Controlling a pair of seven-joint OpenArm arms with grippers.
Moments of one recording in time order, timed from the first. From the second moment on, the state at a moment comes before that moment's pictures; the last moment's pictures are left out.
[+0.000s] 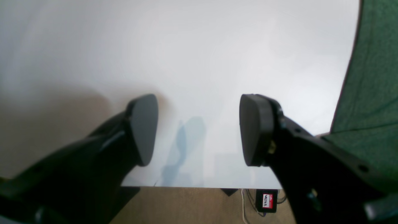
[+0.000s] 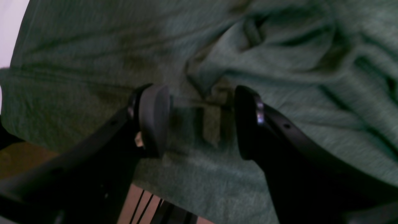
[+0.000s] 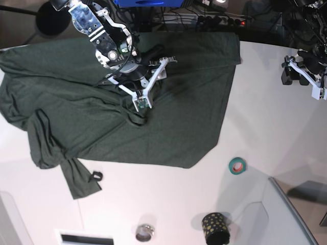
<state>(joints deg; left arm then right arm) 16.8 -20.4 -42.4 80.0 -21.1 -41.3 43.8 -10.3 4.5 -33.8 90.6 9.8 -14.4 -43.6</state>
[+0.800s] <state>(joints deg) 16.5 -20.1 -42.3 79.7 -13.4 -41.3 43.8 -7.2 1.8 -33.6 82.9 9.6 -14.6 -38.5</state>
